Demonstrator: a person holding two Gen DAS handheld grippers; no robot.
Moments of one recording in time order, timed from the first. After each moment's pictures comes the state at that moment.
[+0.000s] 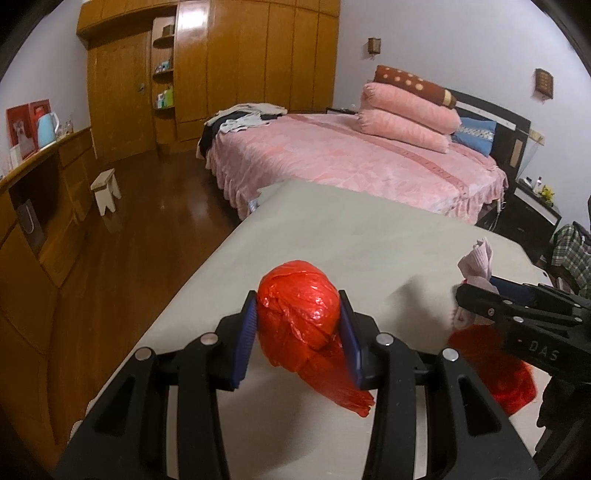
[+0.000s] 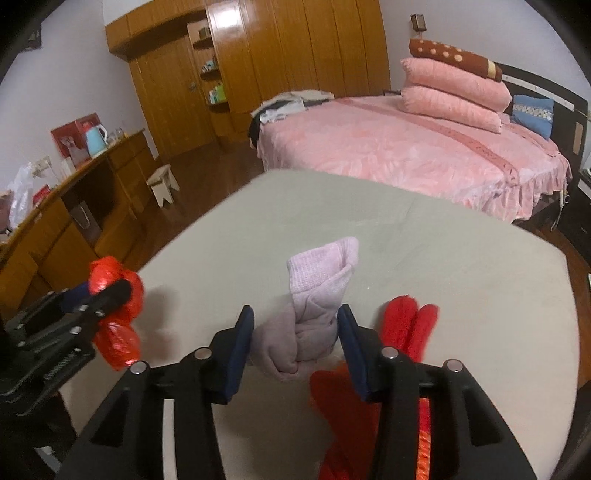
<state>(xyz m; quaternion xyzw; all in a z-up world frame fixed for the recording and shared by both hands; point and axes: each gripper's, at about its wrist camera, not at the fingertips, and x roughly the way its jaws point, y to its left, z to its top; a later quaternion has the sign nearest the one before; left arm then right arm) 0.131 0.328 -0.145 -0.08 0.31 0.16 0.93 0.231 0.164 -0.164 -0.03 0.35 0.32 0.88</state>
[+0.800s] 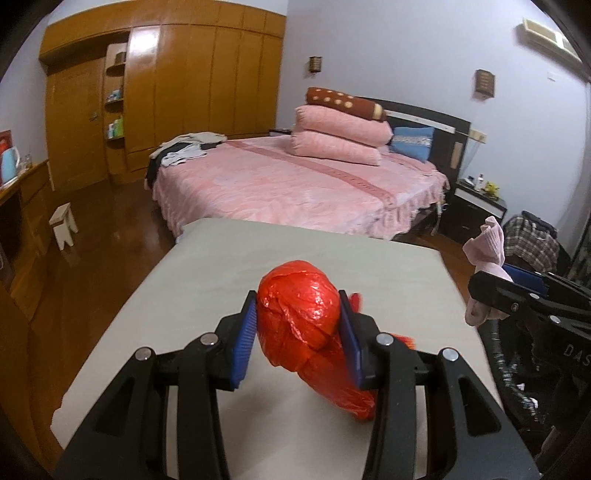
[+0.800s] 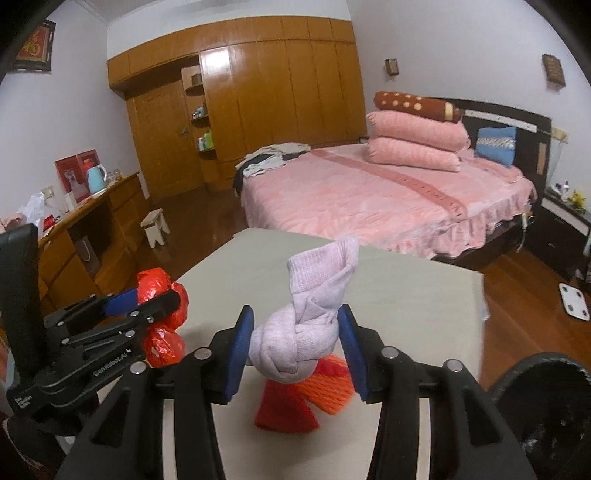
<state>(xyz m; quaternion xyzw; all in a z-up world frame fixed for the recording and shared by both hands) 0.106 0.205 -0.085 -0.06 0.27 0.06 0.96 0.165 0.037 -0.084 -0.01 0.27 0.28 0.92</state>
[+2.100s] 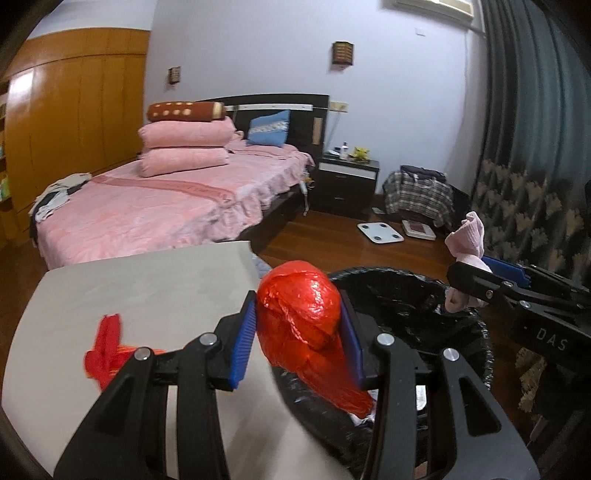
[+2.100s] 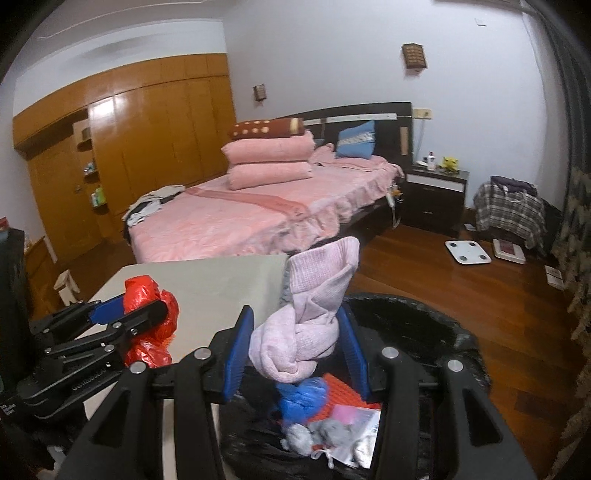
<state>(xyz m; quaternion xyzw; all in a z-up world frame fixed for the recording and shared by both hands) 0.113 -0.058 -0.089 0.02 0.26 -0.17 0.95 0.100 -0.218 -0.091 0.06 0.25 0.05 0.96</state>
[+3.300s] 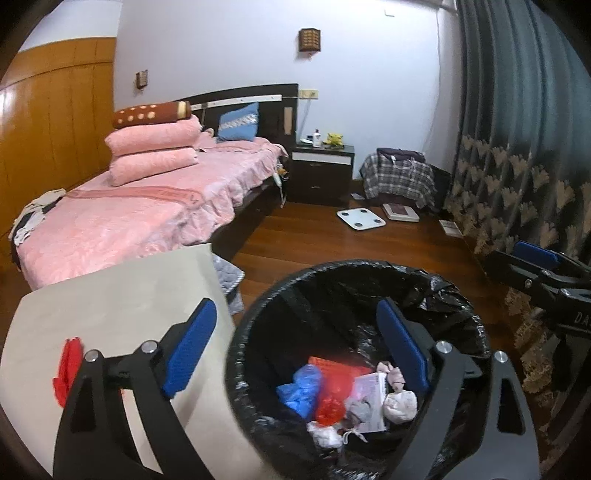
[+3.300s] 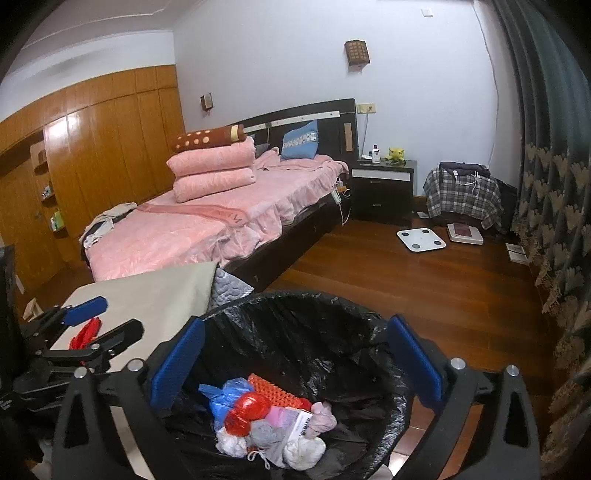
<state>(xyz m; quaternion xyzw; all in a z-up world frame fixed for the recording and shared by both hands) 0.142 -0.106 -0.103 0.05 0.27 -0.21 0.94 0.097 -0.303 -0.105 0.09 0.24 -0.02 0.96</state>
